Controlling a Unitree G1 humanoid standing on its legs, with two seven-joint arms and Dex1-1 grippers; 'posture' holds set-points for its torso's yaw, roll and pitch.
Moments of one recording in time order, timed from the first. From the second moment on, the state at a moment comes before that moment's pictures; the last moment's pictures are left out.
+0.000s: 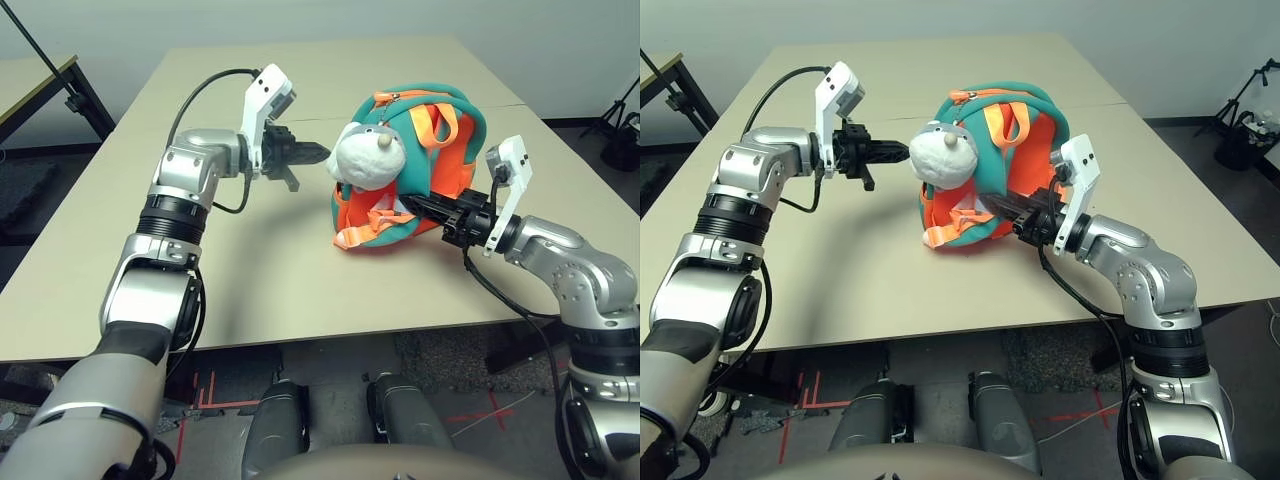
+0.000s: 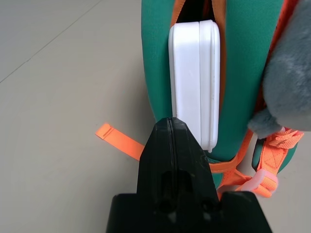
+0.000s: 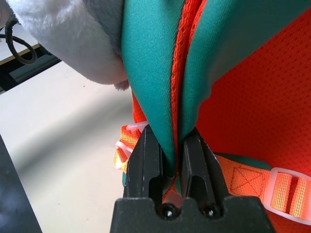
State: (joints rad) left arm -1.02 0.43 -0.11 0.59 -0.21 0.55 -1.09; right arm -0.35 -0.48 -0.10 -0.21 0.64 0.76 0.69
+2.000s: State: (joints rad) left arm -1.09 0.49 -0.09 0.41 -0.27 0.71 -1.17; right arm -0.37 -0.45 -0.09 -0.19 0.61 0.73 0.68
